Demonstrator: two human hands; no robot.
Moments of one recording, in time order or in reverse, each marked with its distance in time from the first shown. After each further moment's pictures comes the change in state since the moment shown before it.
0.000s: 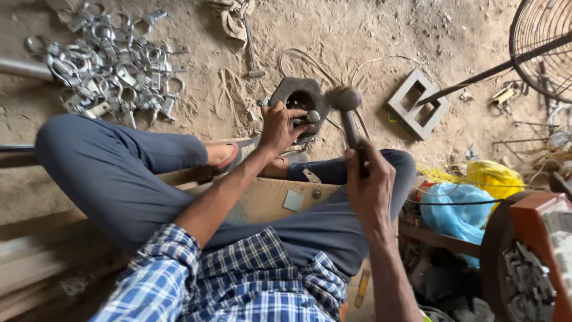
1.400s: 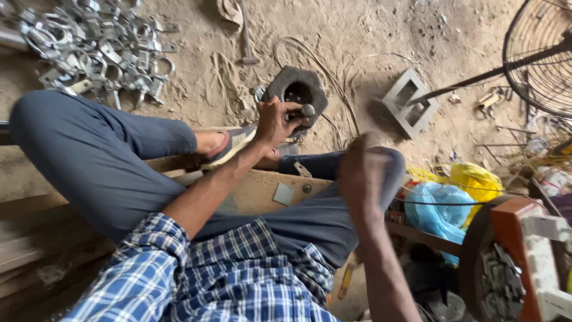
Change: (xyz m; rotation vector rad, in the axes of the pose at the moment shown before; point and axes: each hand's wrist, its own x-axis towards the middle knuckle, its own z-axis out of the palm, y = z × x) left_hand 0.002 -0.018 0.027 -0.153 0.050 -0.037; right_hand -0.005 0.075 0.023 -0.456 -0.126 0.015
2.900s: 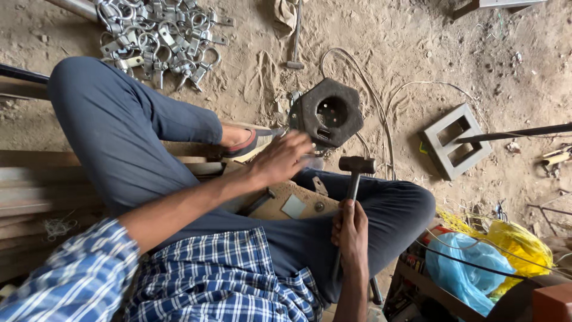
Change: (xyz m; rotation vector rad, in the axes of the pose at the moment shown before) left_hand -0.061 0.049 -0.055 0.258 -0.460 -0.042; right_hand -0.063 -0.002 0.031 1.120 -0.411 0.799
